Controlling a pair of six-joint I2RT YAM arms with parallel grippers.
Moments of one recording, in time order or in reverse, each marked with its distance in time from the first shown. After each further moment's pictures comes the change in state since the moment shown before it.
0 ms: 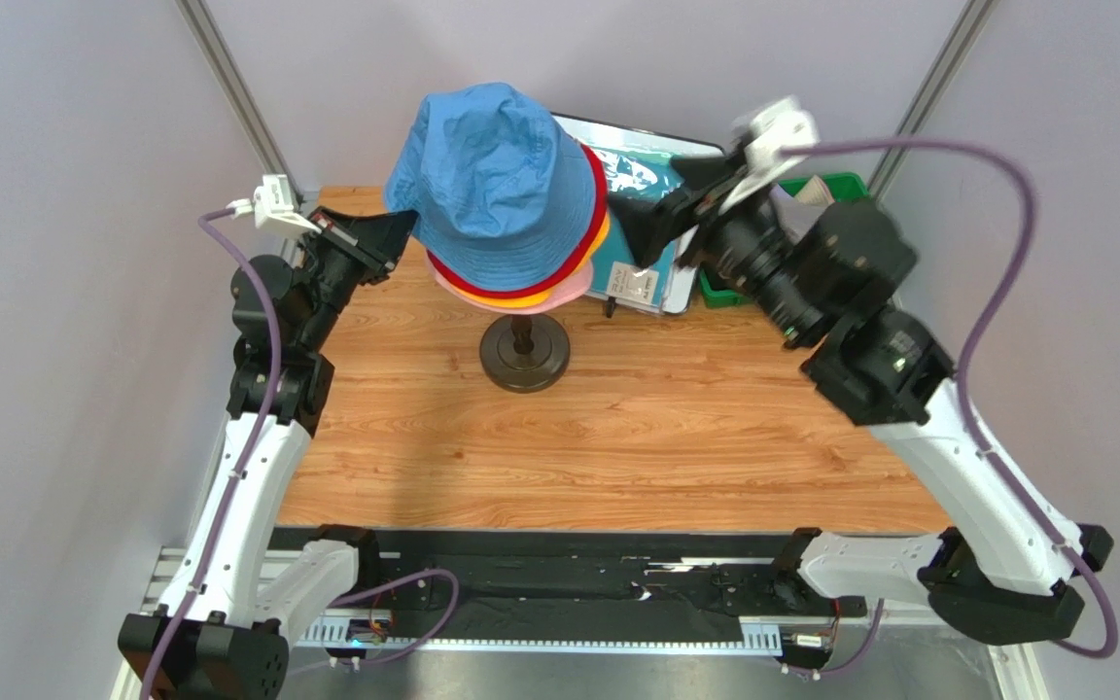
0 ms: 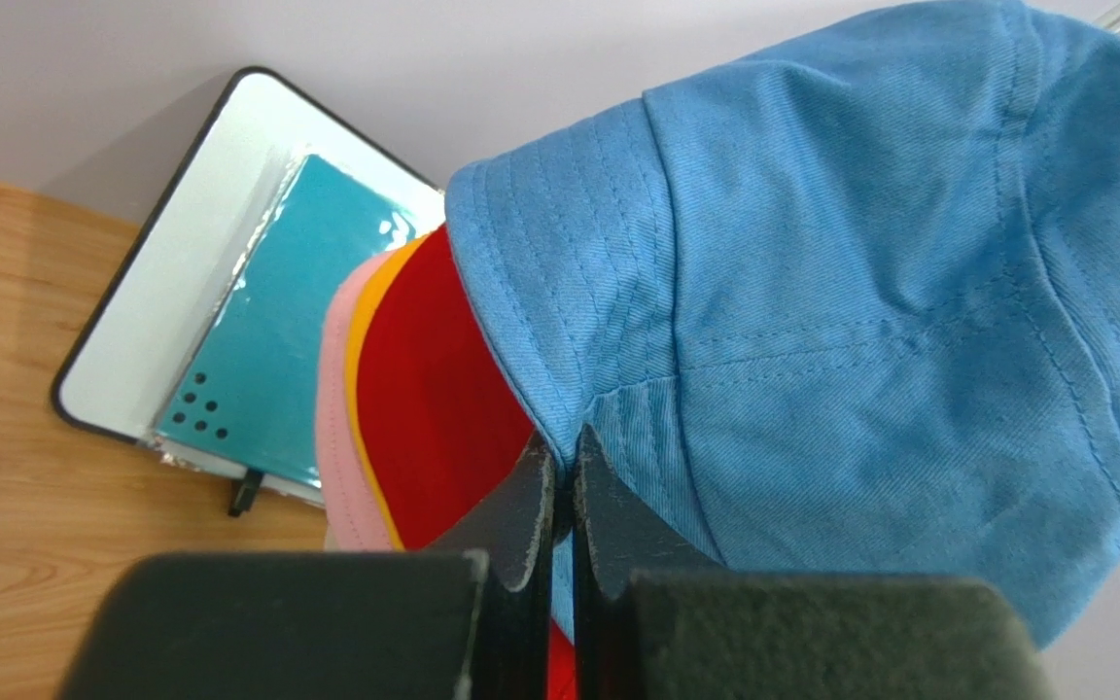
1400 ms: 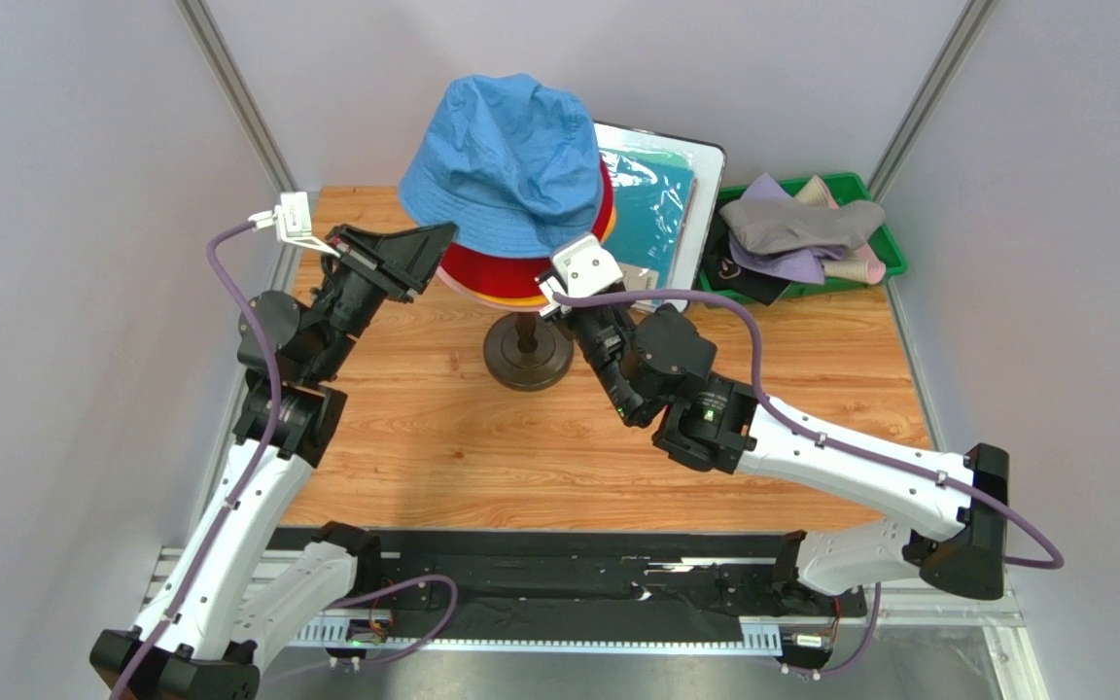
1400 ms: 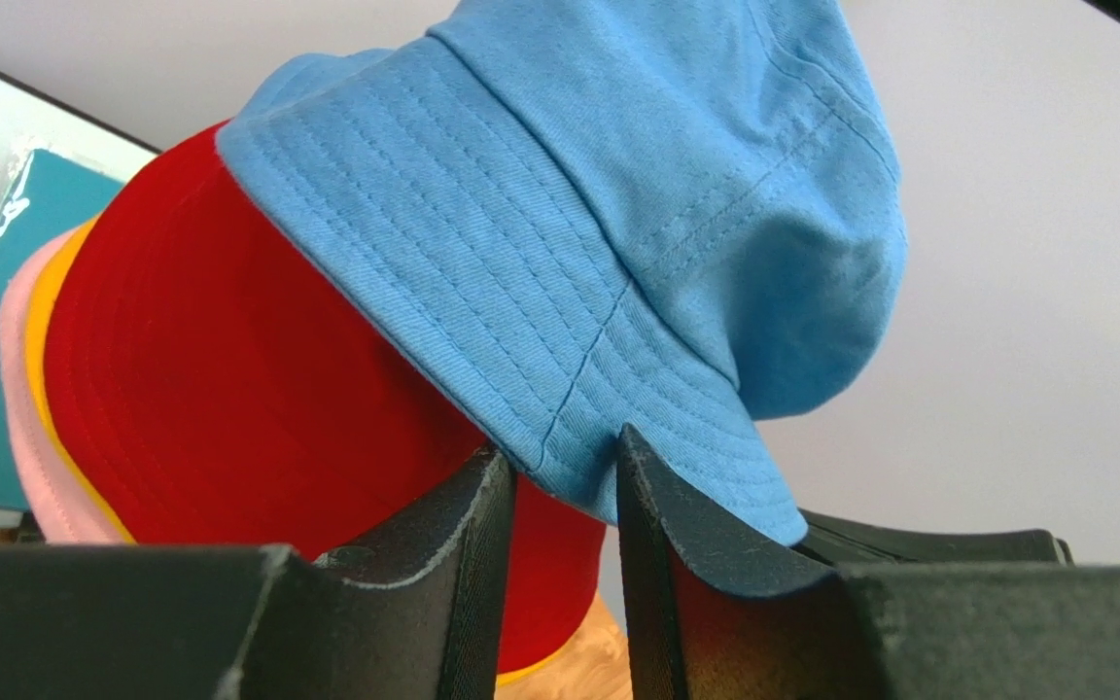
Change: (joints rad) left arm -0.186 -0.087 -0.043 0.125 -0.005 -0.024; right arm 0.301 0.129 -0.412 0.609 0.477 -0.415
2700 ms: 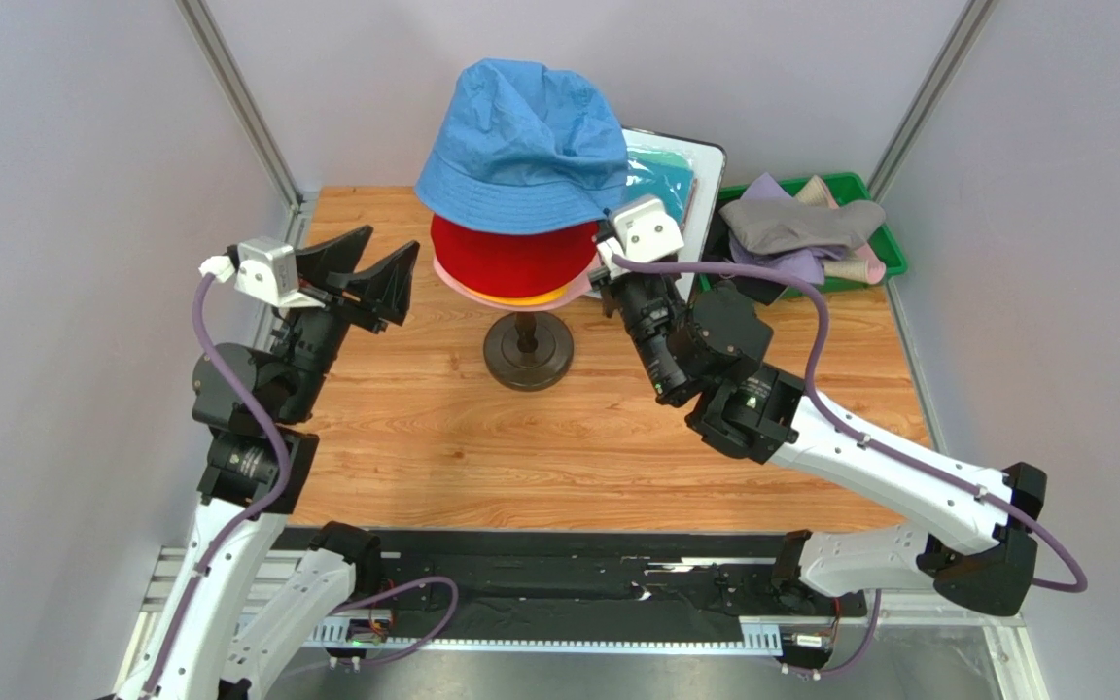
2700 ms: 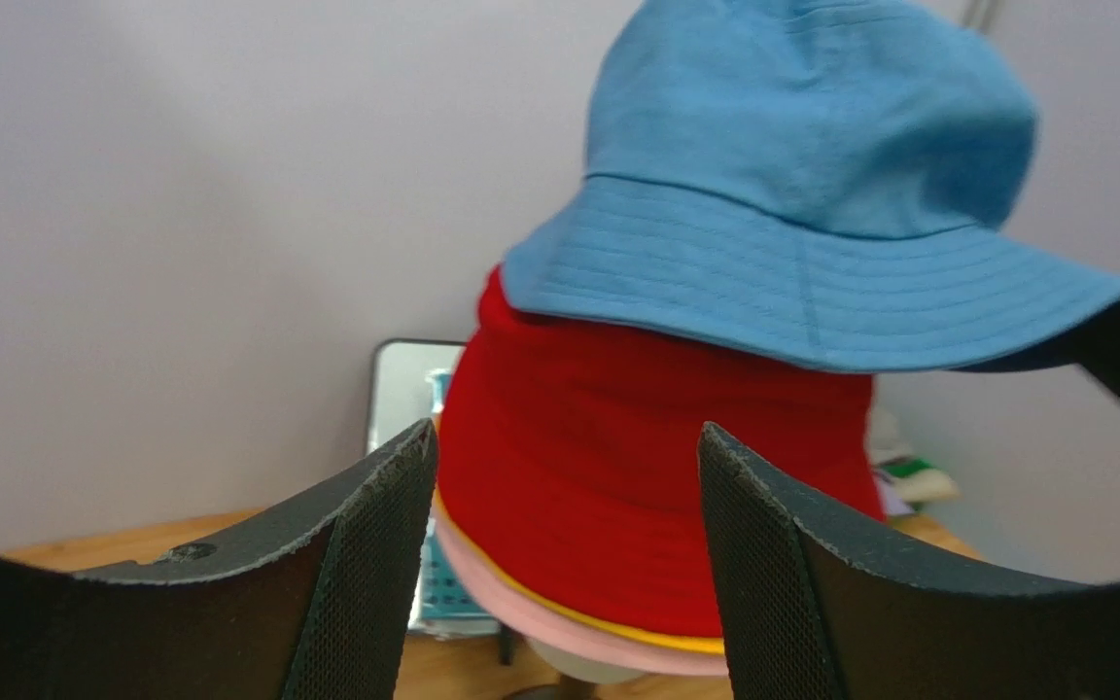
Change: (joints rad) left arm -0.006 -0.173 -0.021 -0.087 -0.162 0.689; right arm -0.087 -0.073 0.060 -0.040 0.011 -0.002
